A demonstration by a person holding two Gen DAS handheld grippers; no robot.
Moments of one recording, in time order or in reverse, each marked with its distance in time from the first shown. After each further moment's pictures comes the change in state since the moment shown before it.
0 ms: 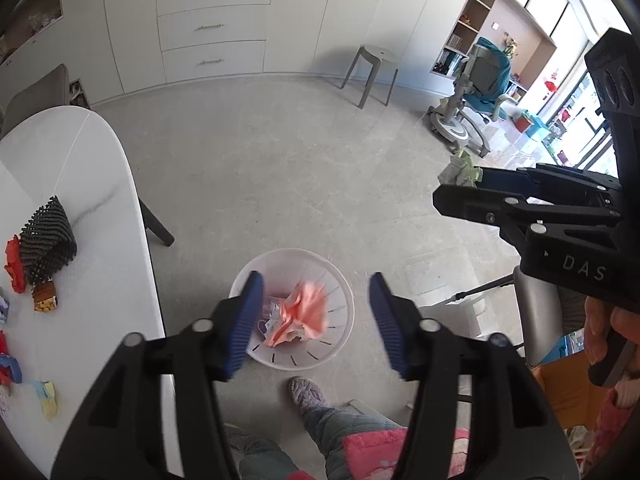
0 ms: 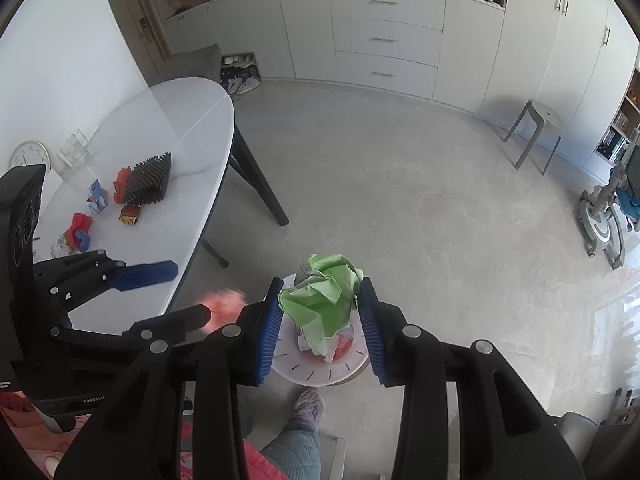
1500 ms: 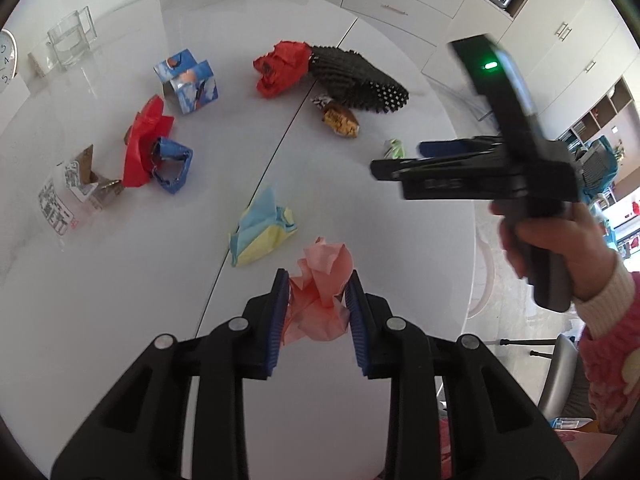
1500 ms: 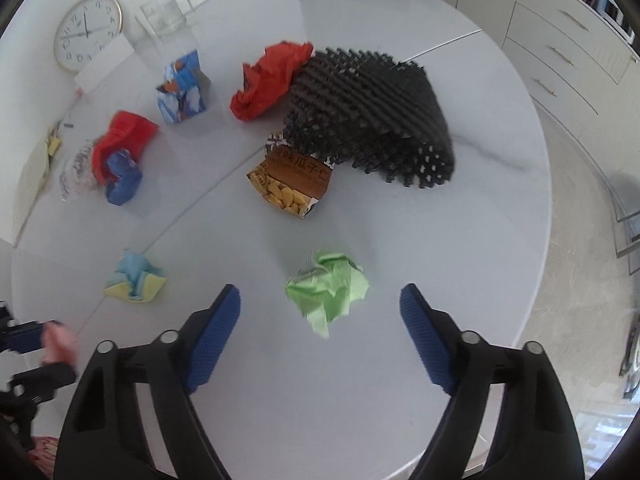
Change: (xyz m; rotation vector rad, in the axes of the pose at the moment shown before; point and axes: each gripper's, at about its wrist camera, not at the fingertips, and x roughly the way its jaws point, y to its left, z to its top) left arm -0.094 0.272 -0.195 -0.469 0.023 0.218; right arm 0.238 0.326 0.042 -0.406 0.240 0.193
